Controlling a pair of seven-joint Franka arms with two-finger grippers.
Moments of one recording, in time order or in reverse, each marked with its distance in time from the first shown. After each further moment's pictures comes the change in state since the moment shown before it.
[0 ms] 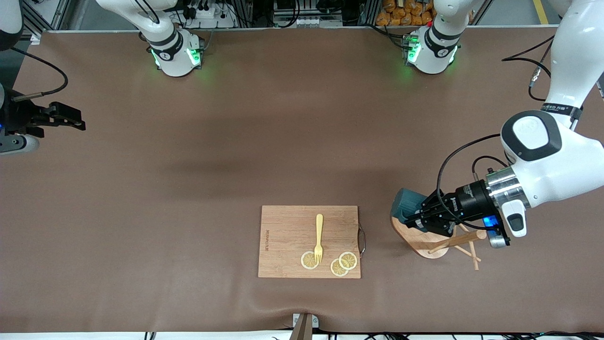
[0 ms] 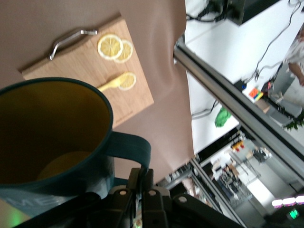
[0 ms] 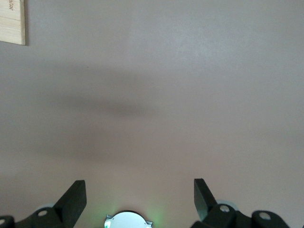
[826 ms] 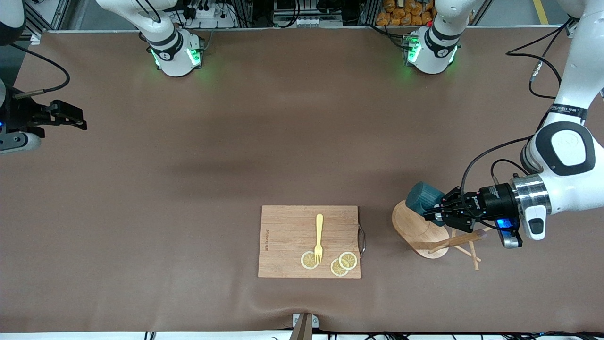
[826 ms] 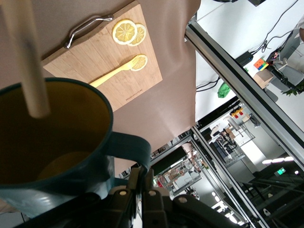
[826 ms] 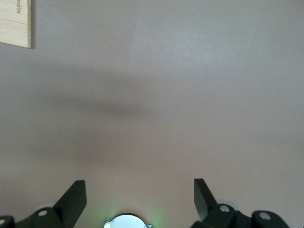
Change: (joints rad) left arm 0.074 0.017 0.078 -0.008 -0.230 -0.182 0.252; right arm 0.015 -0.001 0.001 0.016 0.000 0.002 0.000
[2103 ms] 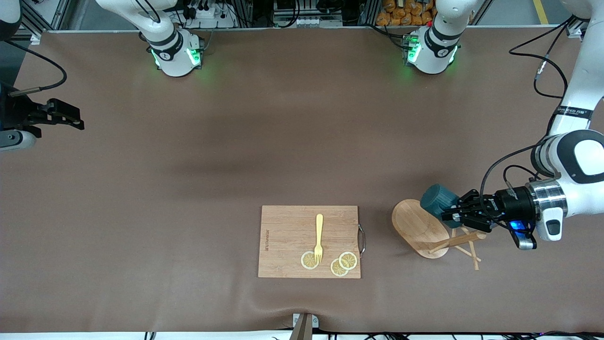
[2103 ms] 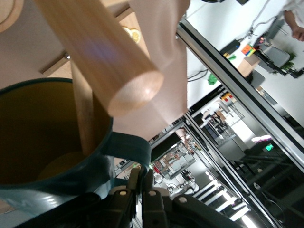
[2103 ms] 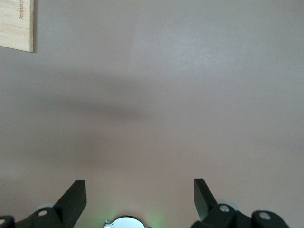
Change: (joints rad) left arm 0.047 0.024 0.059 0.004 -0.122 -0.084 0.201; right arm 0.000 0.000 0.000 0.015 0.000 0.001 0.000
